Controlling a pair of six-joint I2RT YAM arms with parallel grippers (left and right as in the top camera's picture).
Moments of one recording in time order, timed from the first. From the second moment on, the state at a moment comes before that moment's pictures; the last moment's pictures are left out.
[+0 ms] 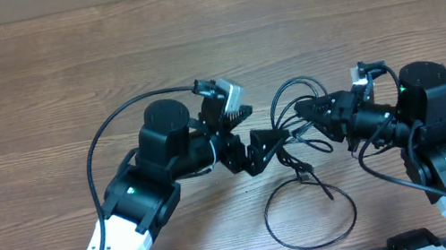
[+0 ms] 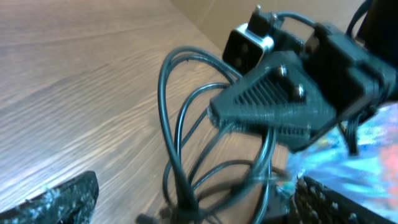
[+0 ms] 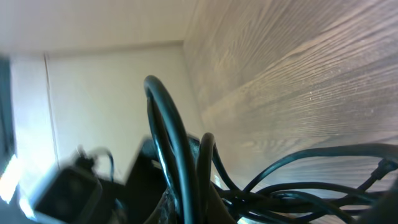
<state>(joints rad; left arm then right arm) -0.56 1.14 0.90 -0.18 0.62 -0.33 0.12 0.93 0.82 -0.41 -0.81 1.29</state>
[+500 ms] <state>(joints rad) -0.58 1.00 0.90 -0.35 0.54 -0.04 0.12 0.93 0.82 -0.41 -0.73 1.72</state>
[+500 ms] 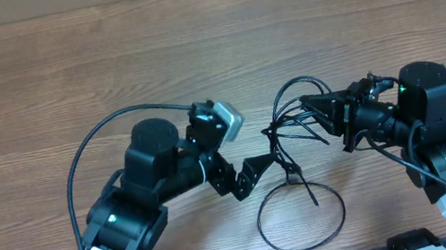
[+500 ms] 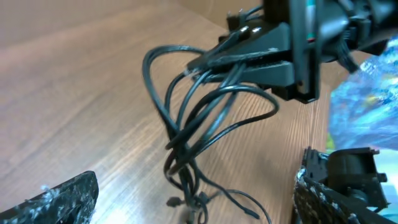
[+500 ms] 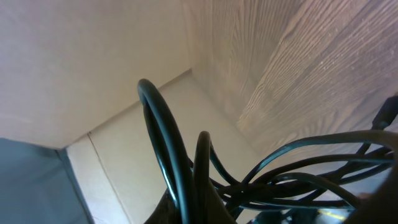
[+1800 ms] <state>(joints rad) -0.77 1.06 0.90 -0.19 0.28 0.18 0.12 0.93 0.82 -0.41 -0.91 1.74</state>
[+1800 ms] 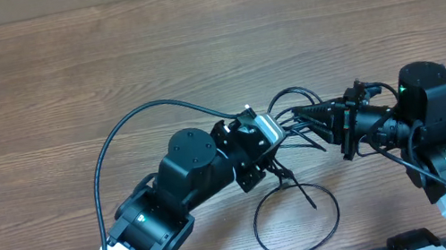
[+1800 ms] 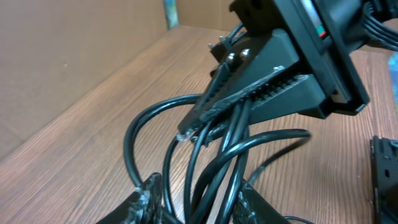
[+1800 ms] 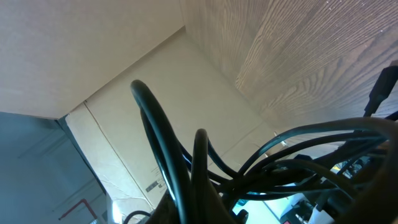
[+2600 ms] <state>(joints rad) -0.78 1.12 0.90 -0.11 0.33 0.18 0.12 0.93 0.82 -0.41 -0.93 1.68</state>
